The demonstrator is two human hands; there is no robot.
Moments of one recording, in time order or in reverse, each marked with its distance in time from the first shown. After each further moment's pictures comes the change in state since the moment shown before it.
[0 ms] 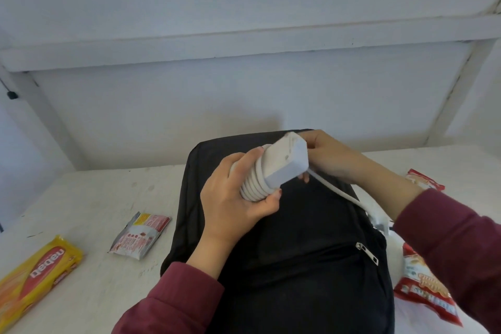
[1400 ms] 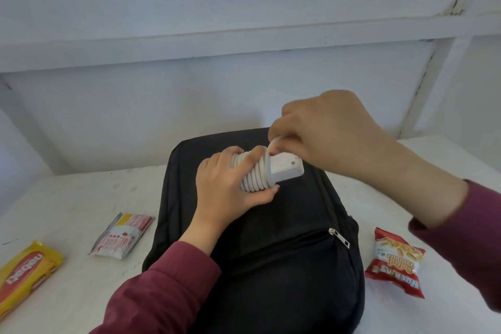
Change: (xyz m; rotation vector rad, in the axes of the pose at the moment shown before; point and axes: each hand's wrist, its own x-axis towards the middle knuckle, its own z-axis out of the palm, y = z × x) left_hand 0.006 -0.004 0.024 0.315 -0.160 0.170; right_hand -0.056 -0.080 -0.011 -1.279 0.233 -0.292
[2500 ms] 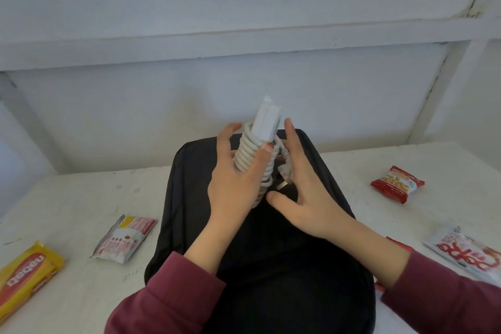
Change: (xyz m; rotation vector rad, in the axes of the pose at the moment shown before) left_hand 0.025 0.033 -0.027 -0.738 -0.049 -0.729; right_hand -0.025 -0.036 0.112 1.186 0.146 0.195
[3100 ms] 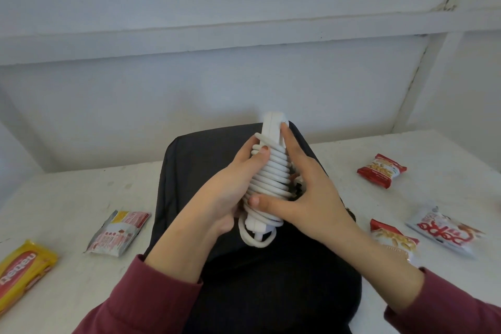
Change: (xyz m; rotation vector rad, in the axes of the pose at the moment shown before) left_hand -0.017 0.032 -0.022 -0.413 -0.608 -0.507; right_hand -0.032 -0.024 0.000 -0.149 0.161 0.240
